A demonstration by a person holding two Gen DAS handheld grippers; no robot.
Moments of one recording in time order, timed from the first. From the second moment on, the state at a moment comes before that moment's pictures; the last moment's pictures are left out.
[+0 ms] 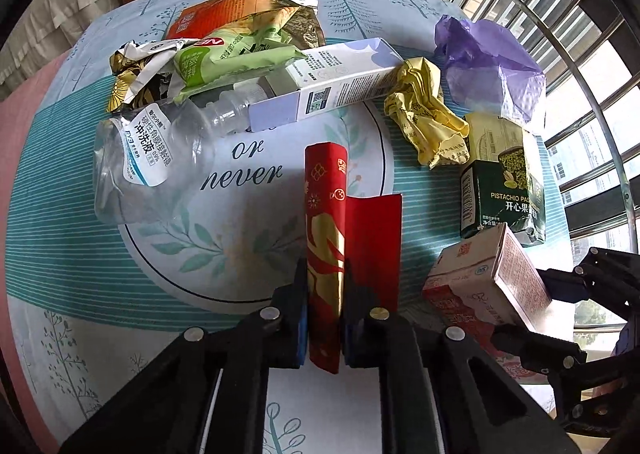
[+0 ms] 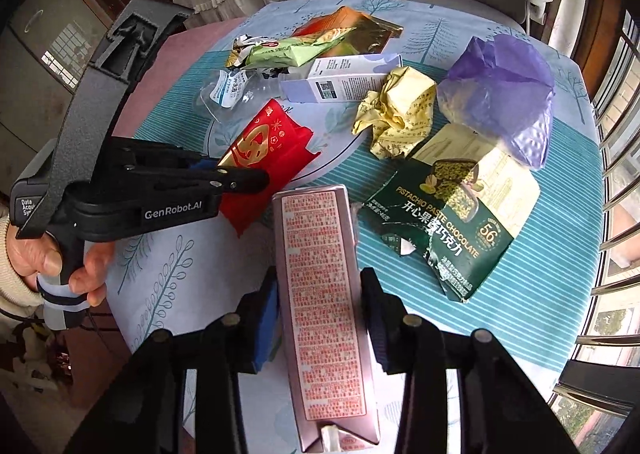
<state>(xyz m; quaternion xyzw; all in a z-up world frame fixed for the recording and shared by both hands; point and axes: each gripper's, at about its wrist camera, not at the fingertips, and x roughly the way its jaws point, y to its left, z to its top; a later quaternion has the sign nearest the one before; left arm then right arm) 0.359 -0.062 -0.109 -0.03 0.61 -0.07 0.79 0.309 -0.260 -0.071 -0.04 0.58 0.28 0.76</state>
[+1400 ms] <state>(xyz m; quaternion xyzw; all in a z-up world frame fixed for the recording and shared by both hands) 0.050 0.073 -0.043 -0.04 0.54 -0.15 0.83 0.069 -0.157 -0.036 0.09 0.57 0.09 0.81</state>
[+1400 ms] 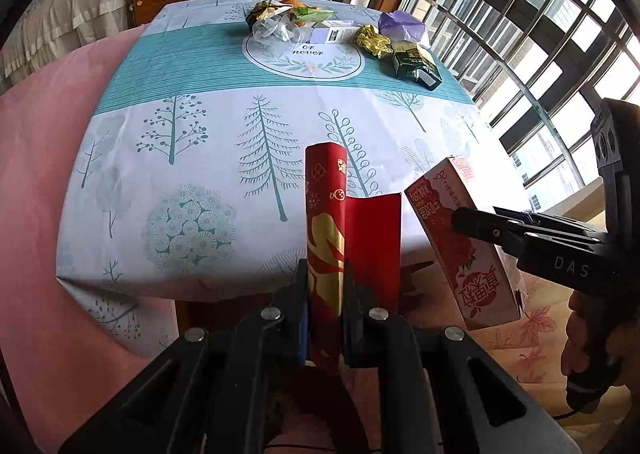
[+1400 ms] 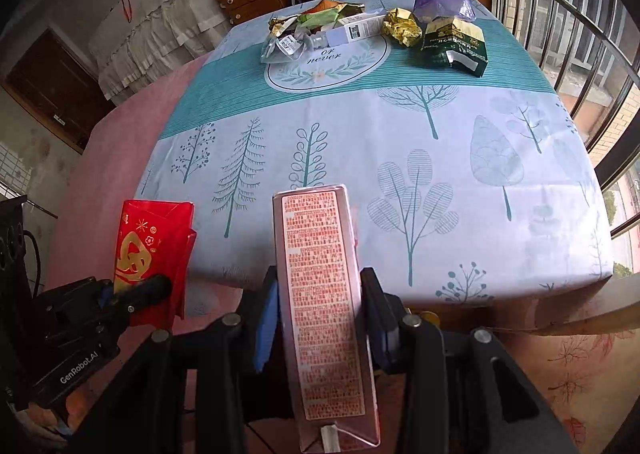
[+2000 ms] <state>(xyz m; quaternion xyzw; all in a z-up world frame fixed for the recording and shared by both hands) -0.014 0.067 -0.154 -0.02 0.63 -0.16 0.76 -0.037 -0.160 -0.140 0.17 0.63 0.04 0.76</state>
